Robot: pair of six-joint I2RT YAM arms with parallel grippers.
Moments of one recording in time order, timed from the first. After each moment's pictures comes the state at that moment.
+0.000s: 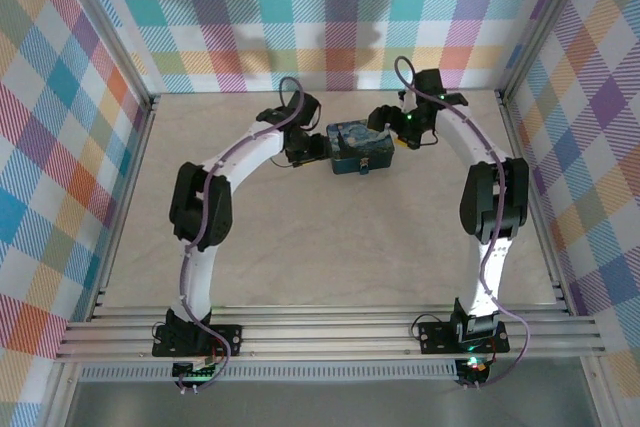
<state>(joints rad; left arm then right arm) -0.49 2.11 1.85 -0.83 0.13 -0.62 0.18 2.02 1.77 -0.79 -0.46 0.44</state>
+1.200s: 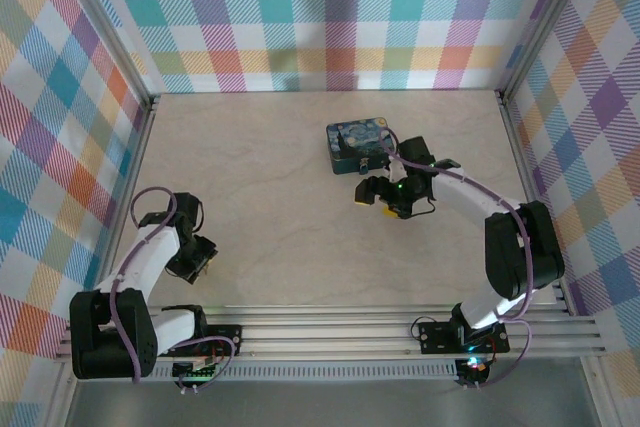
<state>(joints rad) 0.05 1.16 0.62 -0.97 -0.02 -0.97 0.35 1.60 1.03 -0.60 -0.53 0.52</state>
